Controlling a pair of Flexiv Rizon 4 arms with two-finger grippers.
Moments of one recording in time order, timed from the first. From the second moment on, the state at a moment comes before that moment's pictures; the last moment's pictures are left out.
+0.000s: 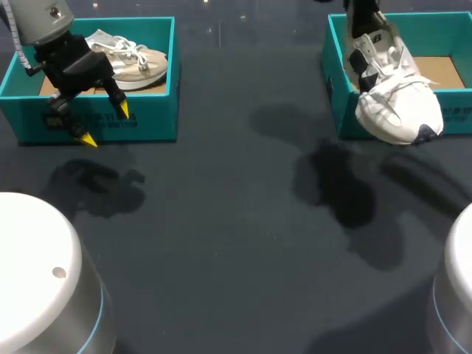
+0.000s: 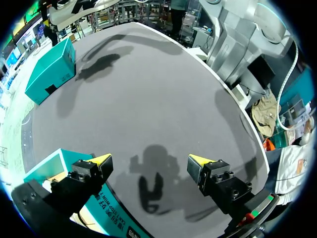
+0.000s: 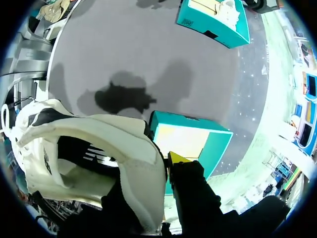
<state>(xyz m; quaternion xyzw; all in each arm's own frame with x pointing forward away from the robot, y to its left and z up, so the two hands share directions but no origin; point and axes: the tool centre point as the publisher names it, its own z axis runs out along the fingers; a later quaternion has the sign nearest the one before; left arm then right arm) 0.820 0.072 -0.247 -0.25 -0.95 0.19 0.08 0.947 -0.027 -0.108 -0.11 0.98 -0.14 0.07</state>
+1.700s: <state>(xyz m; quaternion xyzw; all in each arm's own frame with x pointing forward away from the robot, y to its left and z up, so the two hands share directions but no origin) 0.820 0.072 -0.247 -0.25 -0.95 0.19 0.08 1.138 -0.300 -0.141 -0.11 0.97 -0.14 0.13</state>
